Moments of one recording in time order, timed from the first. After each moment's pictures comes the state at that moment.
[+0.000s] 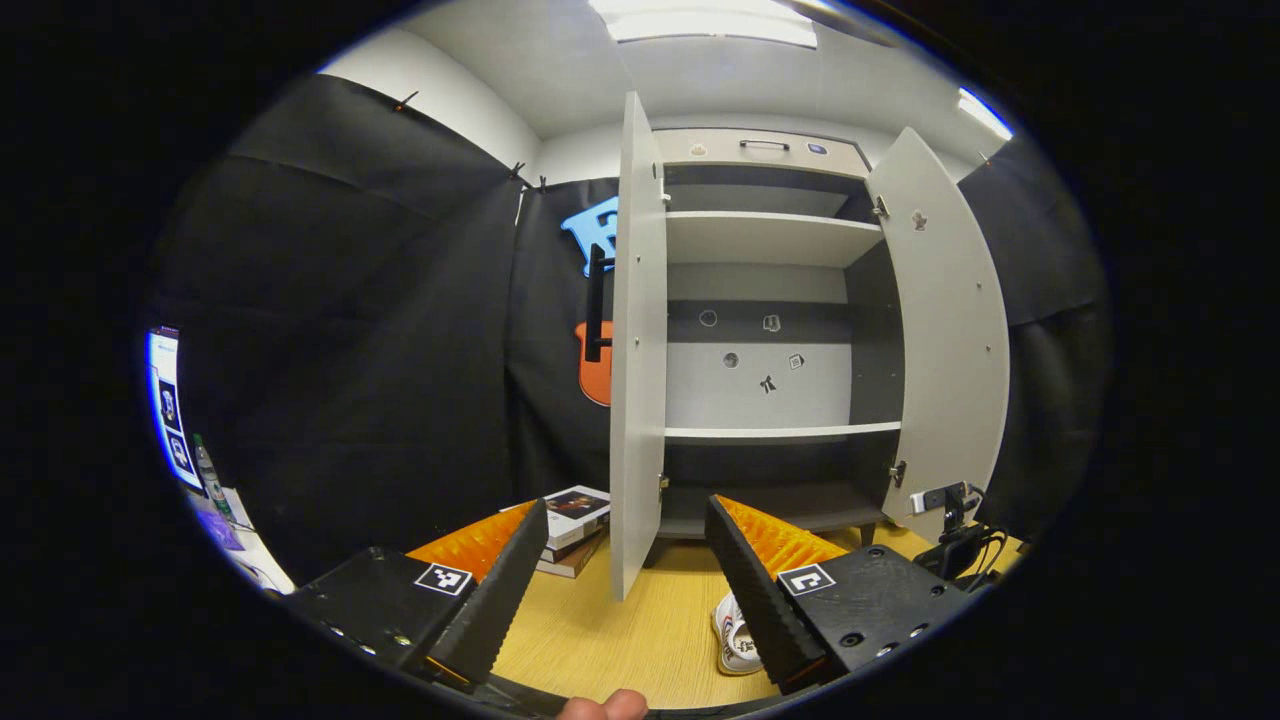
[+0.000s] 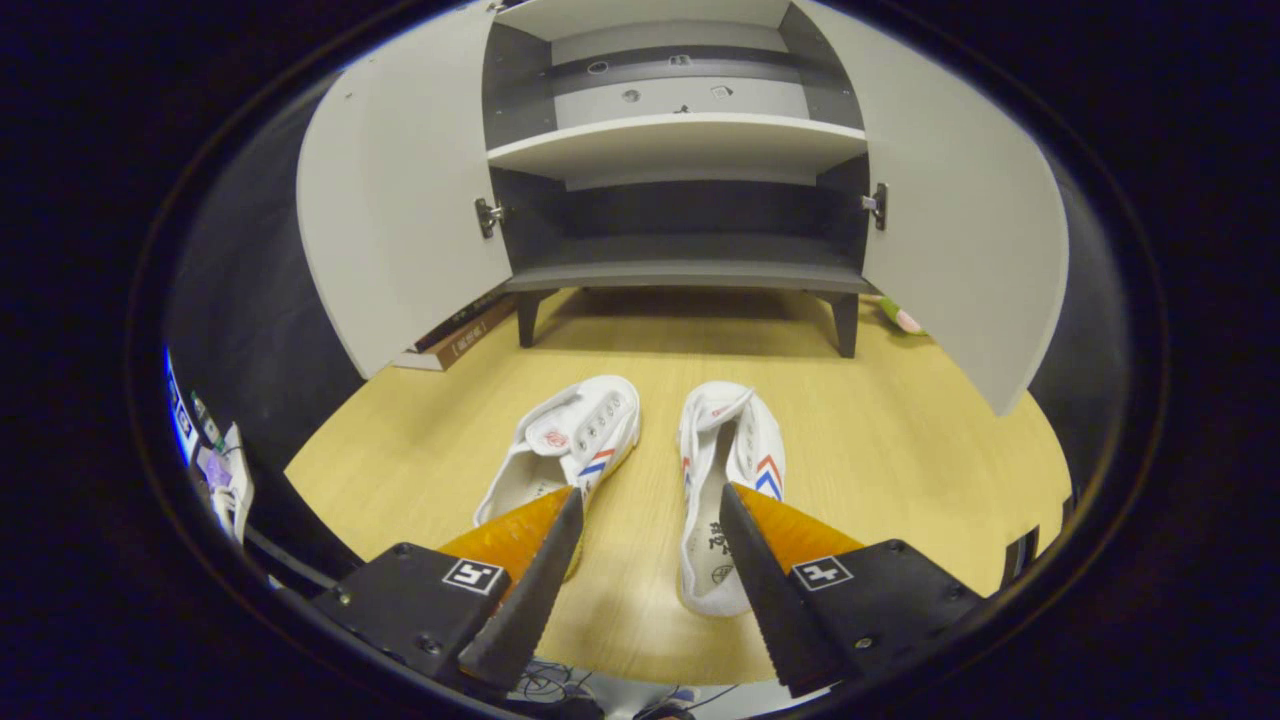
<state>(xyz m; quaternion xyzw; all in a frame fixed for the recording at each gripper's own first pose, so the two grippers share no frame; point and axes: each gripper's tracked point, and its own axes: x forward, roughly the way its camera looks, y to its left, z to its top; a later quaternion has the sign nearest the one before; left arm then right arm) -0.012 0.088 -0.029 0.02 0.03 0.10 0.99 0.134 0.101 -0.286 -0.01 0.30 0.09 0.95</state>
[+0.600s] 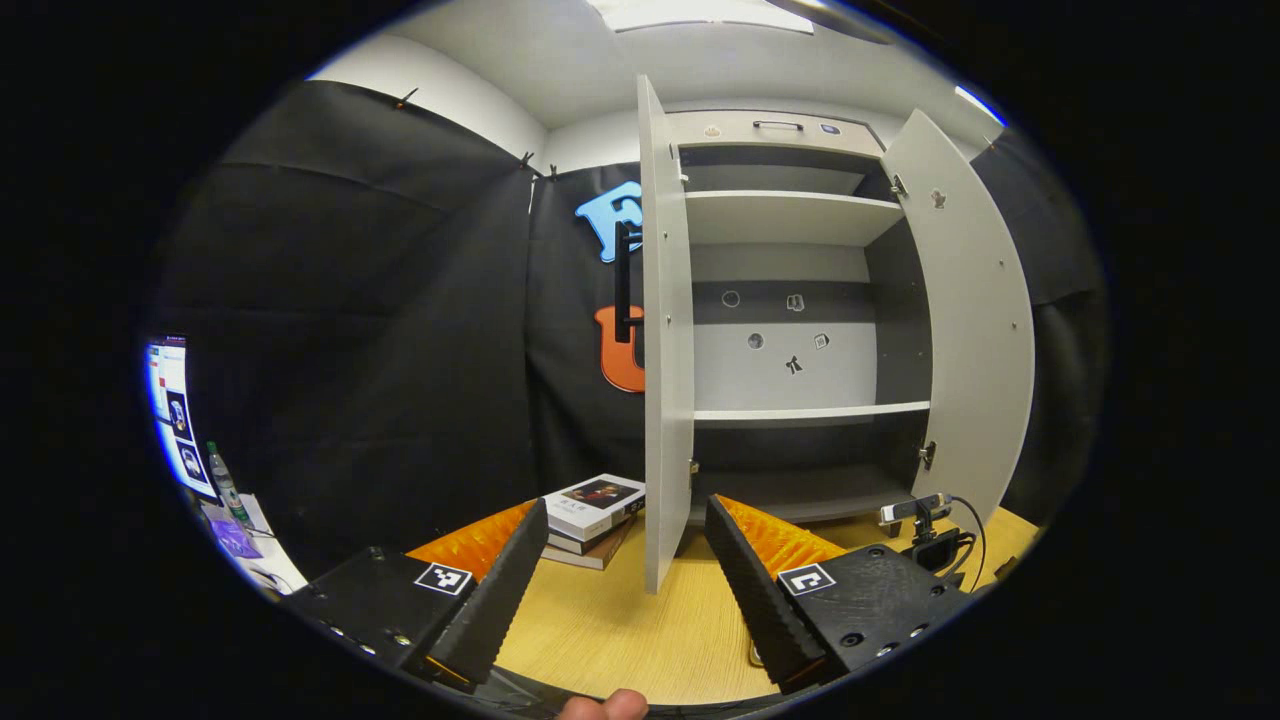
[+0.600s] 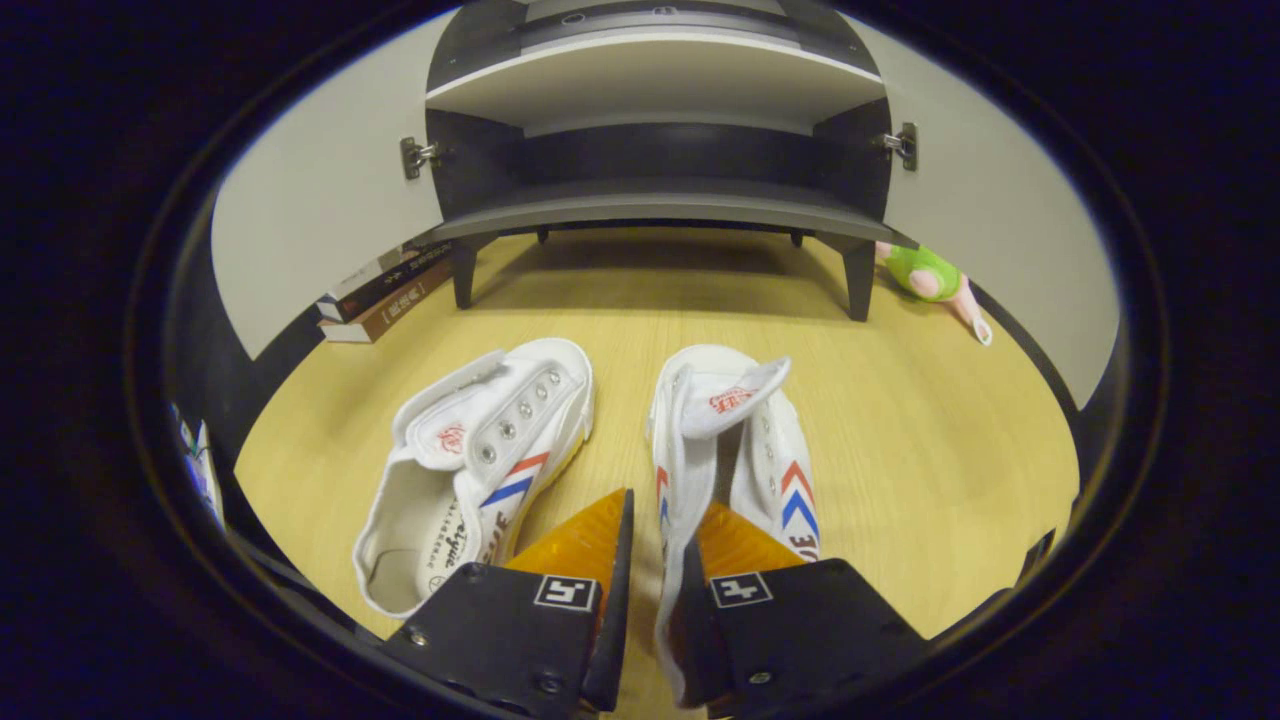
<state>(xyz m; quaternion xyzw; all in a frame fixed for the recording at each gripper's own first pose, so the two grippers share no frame) -0.010 0.109 -0.042 0.04 0.06 0.12 0.99 0.197 0.096 -0.343 -0.03 0.34 0.05 0.94</state>
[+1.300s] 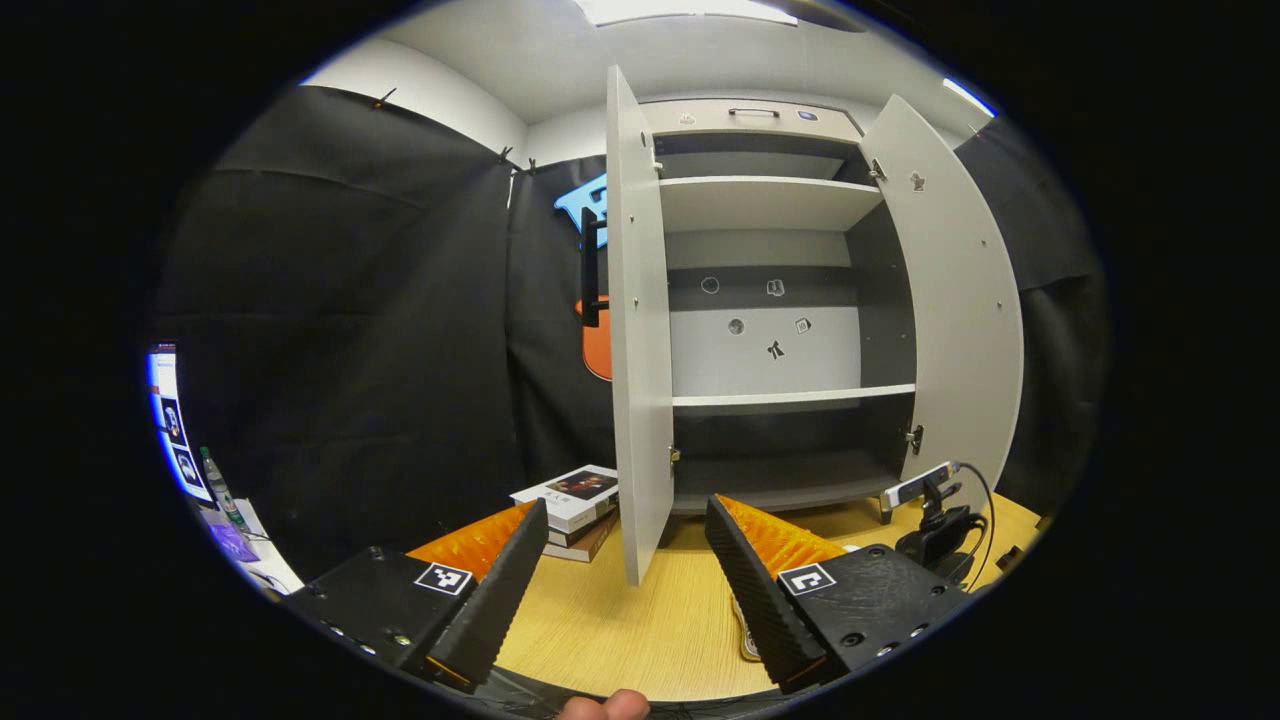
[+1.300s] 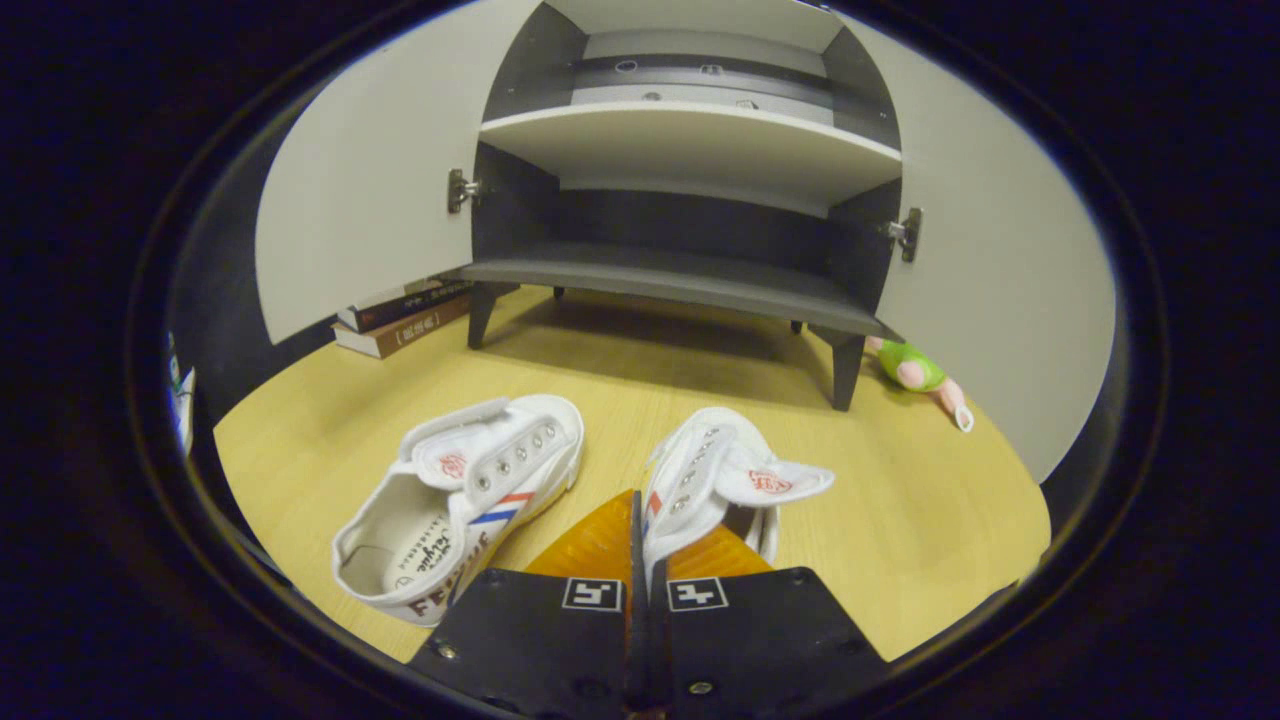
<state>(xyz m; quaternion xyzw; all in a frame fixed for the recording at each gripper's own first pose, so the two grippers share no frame) -0.006 0.086 -0.059 0.04 0.07 0.09 0.99 0.200 0.088 -0.282 -0.08 0.21 0.09 0.97</state>
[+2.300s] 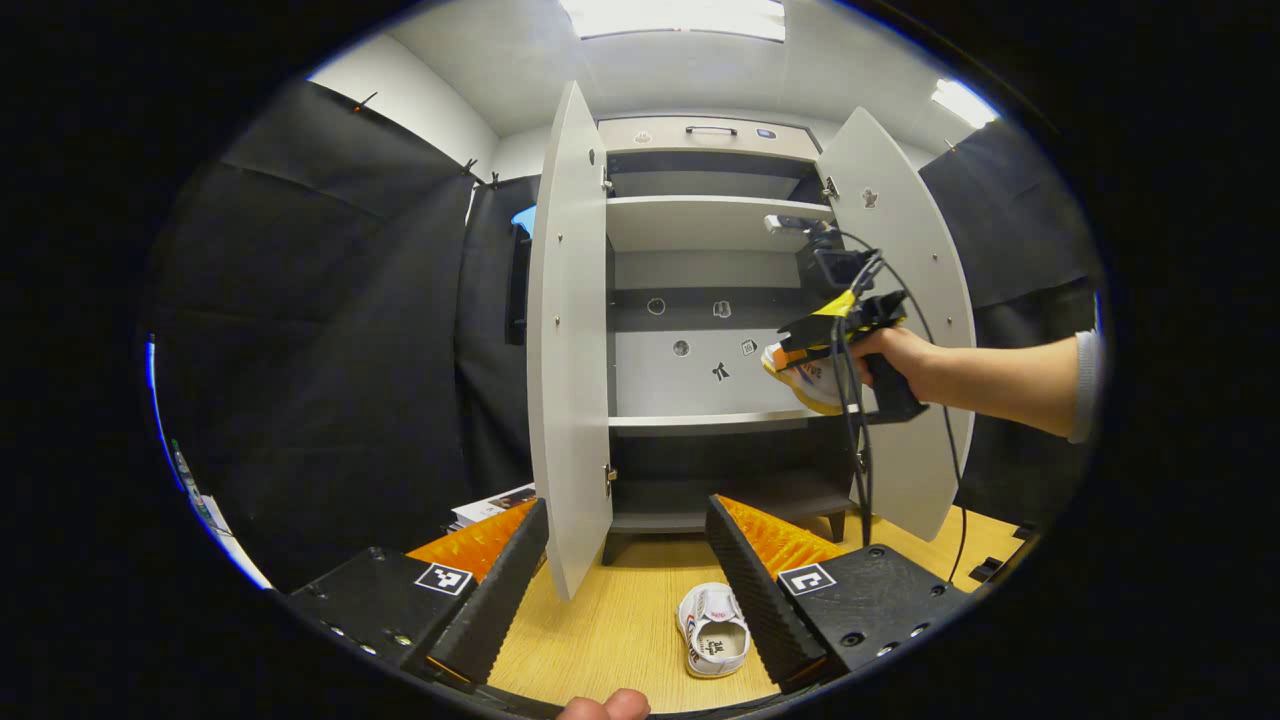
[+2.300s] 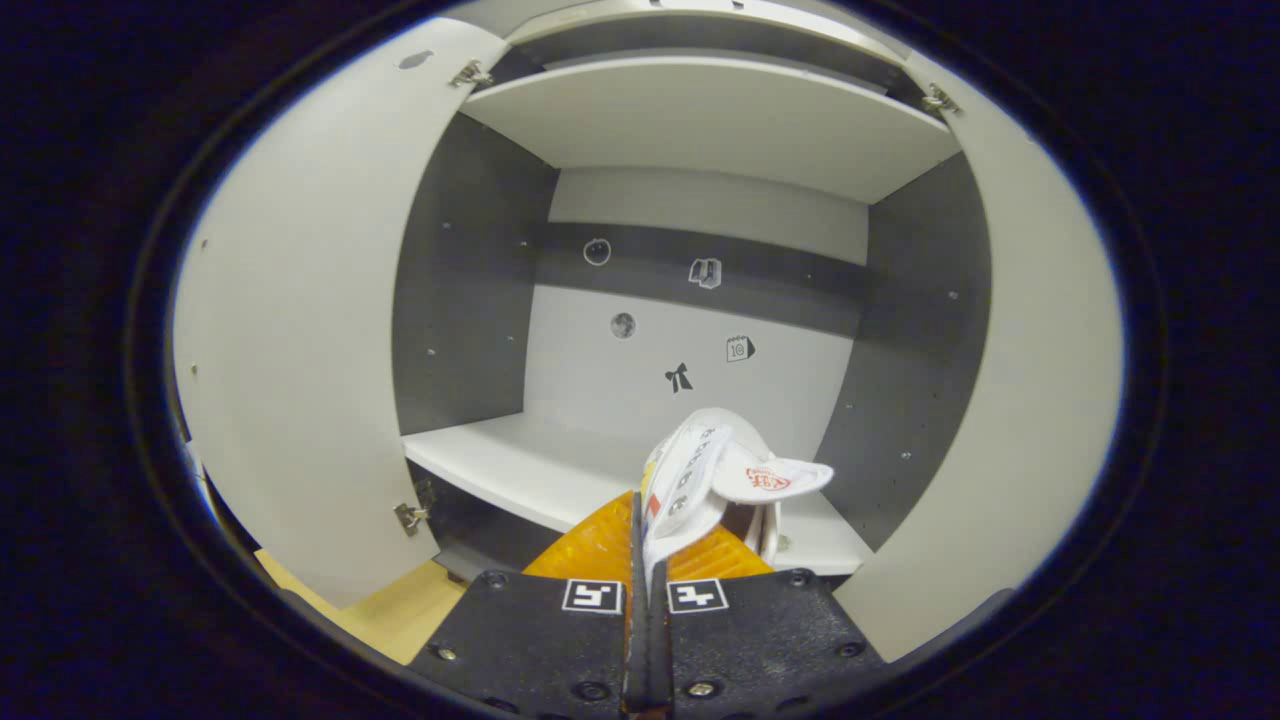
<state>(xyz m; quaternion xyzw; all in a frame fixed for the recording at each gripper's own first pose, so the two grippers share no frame) 0.010 0.034 -0.051 0.03 0.03 0.03 1.00 0.392 0.104 0.070 -0.13 0.12 0.10 0.98</state>
